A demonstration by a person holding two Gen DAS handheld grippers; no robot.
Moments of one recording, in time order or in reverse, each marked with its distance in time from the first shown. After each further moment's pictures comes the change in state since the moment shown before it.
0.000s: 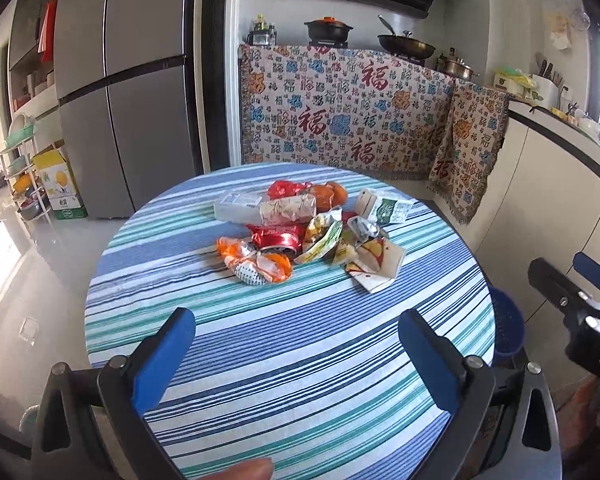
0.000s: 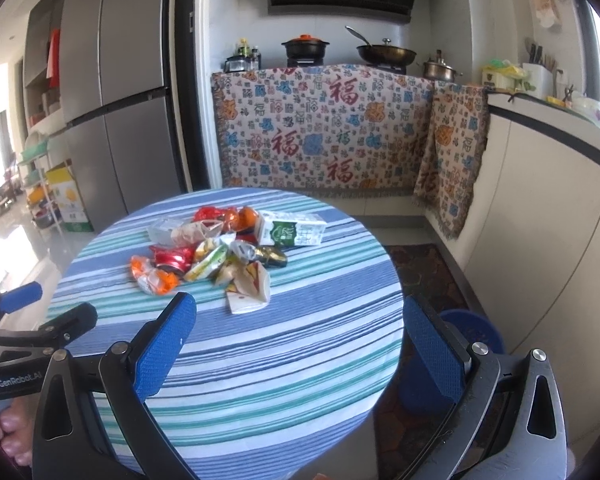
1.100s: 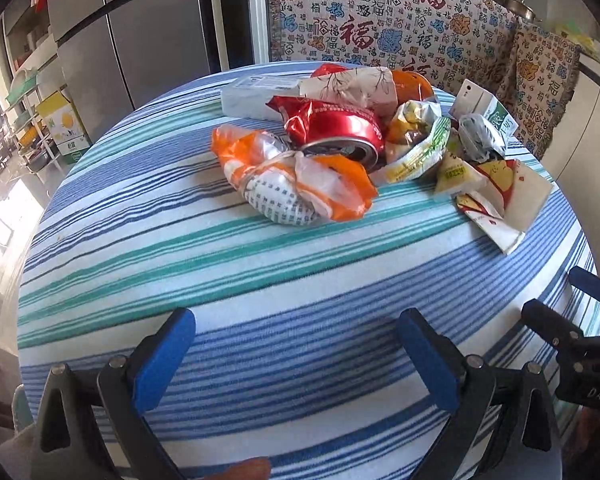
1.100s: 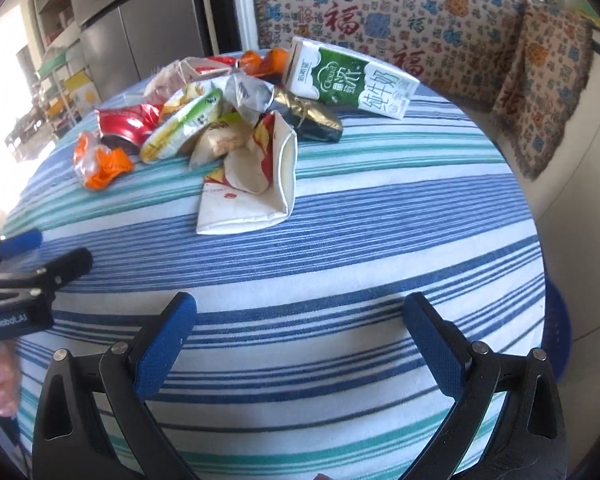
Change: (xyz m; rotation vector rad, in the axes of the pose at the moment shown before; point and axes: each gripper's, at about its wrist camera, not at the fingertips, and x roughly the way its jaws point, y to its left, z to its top) left arm 0.164 0.034 -0.030 -0.037 0.247 0.114; right arm 0.203 0.021 -0.058 -0.137 0.374 0.155
